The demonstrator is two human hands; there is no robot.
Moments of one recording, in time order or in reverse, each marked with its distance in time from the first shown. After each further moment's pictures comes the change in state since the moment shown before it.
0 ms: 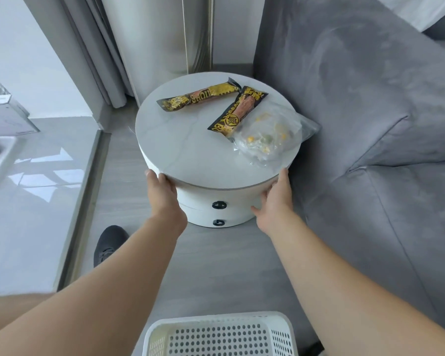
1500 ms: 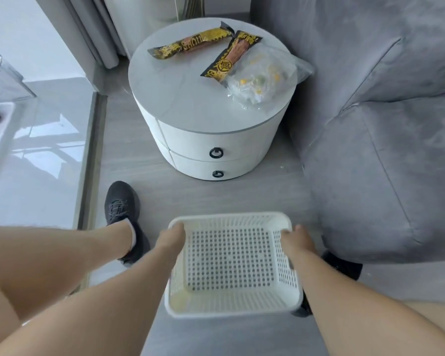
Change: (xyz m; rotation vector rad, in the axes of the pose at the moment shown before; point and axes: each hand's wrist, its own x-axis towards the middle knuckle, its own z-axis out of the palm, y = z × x) left_hand -0.021 -0.158 -0.167 0.996 0.194 -0.378; right_hand 0.021 0.145 -0.226 -1.267 0.296 0.006
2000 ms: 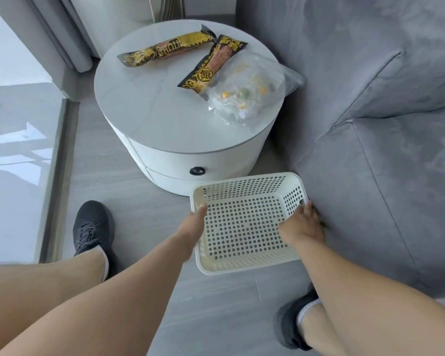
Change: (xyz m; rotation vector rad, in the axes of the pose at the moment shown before) left_hand -0.030 0.105 0.072 -0.047 -0.372 0.131; right_hand 0.070 -0.054 -0.058 -0.501 0.101 -0.146
